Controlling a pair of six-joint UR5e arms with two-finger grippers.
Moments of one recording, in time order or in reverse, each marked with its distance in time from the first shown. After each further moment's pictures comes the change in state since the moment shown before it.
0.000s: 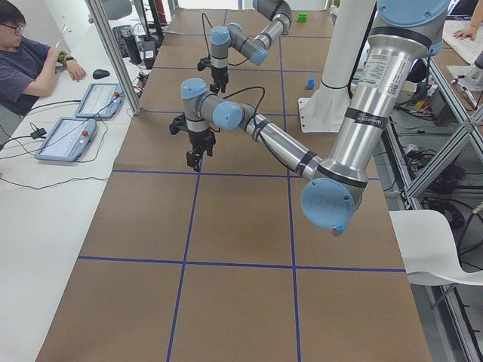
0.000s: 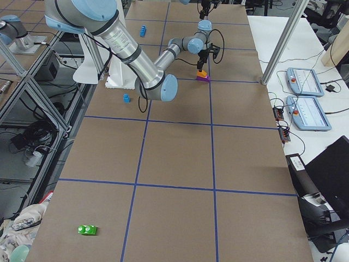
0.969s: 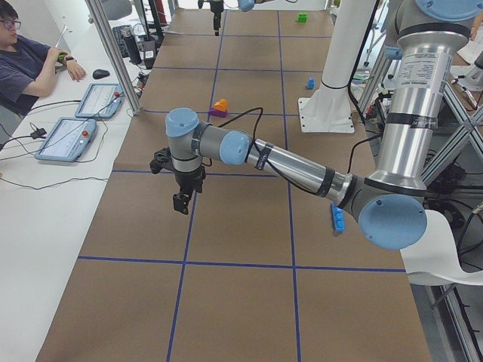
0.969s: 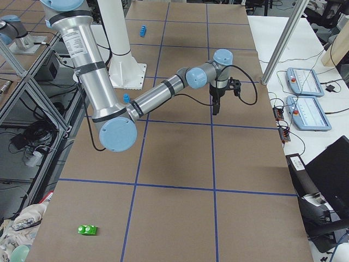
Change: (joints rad) left arm -0.314 0.169 0.034 -0.037 -0.060 0.221; right arm 0.524 -0.627 0.389 -0.172 0.264 -0.969
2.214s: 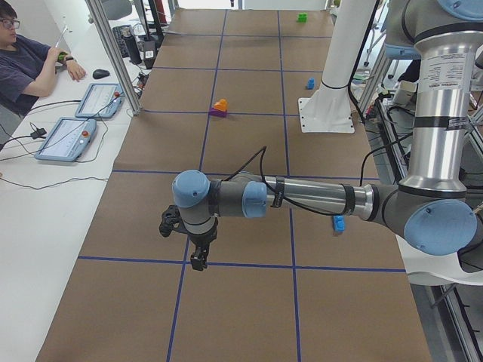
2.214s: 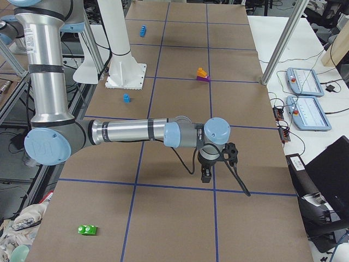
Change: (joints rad) left arm -0.155 0.128 0.160 -0.055 -0.069 0.126; right arm 0.397 -0.246 -0.184 0.007 0.153 -0.603
